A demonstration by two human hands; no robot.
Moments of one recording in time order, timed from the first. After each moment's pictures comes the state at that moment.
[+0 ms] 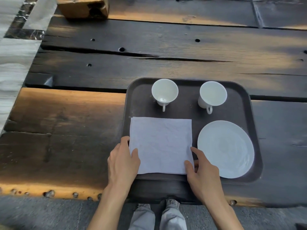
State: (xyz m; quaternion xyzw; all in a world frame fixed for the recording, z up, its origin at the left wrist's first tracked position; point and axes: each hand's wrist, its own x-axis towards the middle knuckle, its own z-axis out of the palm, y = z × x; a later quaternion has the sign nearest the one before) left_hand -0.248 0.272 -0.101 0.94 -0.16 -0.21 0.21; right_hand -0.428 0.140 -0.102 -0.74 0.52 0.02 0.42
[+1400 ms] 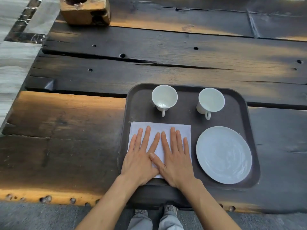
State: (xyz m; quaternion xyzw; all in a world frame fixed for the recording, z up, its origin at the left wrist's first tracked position) left_hand -0.251 0.250 -0.160 0.85 -0.50 -0.17 0.05; right_hand -0.363 0.144 -0.156 -0.93 0.30 0.07 0.17
